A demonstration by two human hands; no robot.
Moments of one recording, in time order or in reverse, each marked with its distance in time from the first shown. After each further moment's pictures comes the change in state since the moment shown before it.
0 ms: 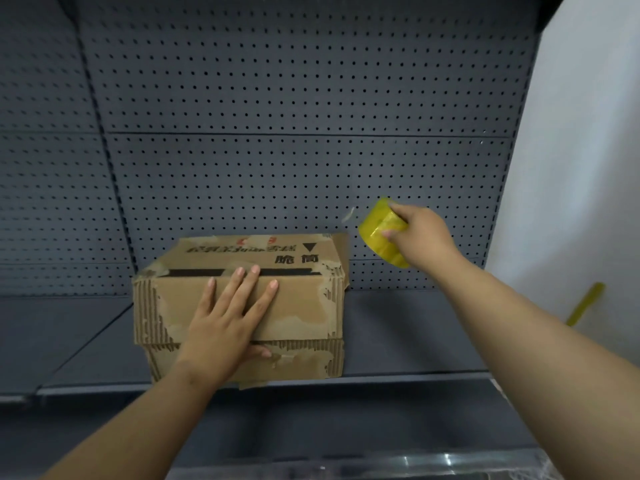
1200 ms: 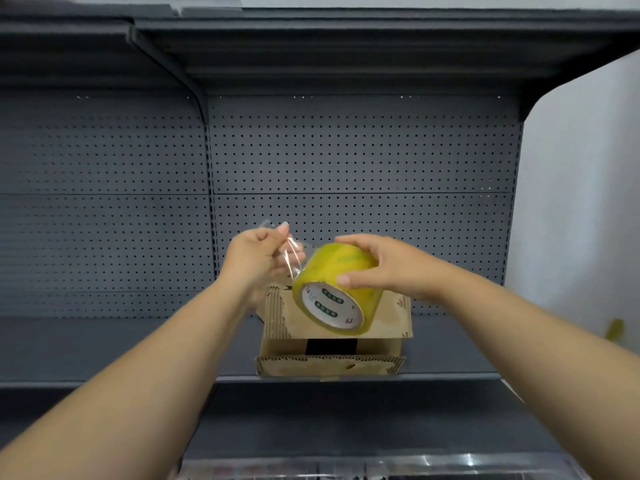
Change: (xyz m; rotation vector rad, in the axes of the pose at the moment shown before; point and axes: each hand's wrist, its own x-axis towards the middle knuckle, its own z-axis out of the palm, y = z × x) left_hand -0.053 -0.066 -0.208 -1.808 0.291 -0.543; right_hand -0.161 -0.182 -0.027 0.189 -0.452 -0.334
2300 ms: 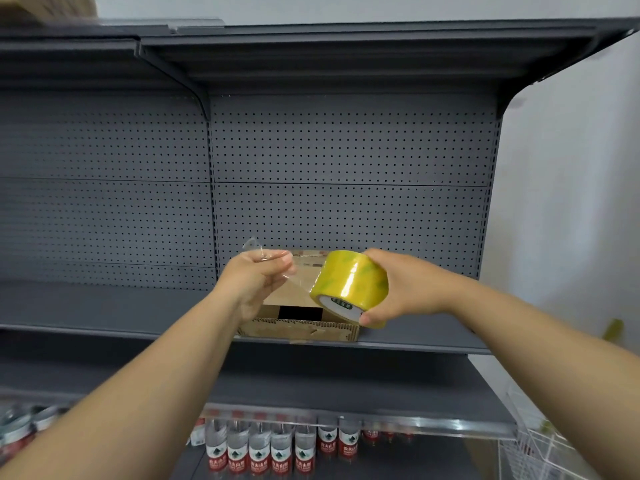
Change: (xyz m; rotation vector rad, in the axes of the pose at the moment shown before) left_hand -0.099 -0.016 0.065 -0.055 0.033 -0.156; right_hand -0.118 0.039 -0.056 -0.362 -0.093 -0.060
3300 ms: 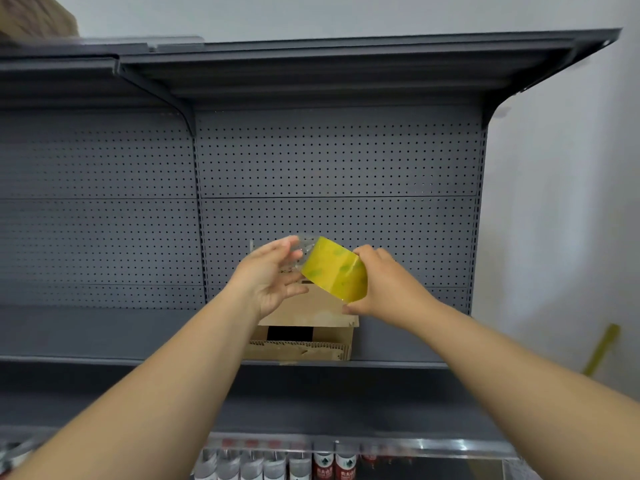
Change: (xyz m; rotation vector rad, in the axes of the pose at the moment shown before) left_hand 0.027 0.015 0.051 -0.118 -0.029 -0.045; right_hand 0.035 0.022 0.018 -0.025 0.295 0.136
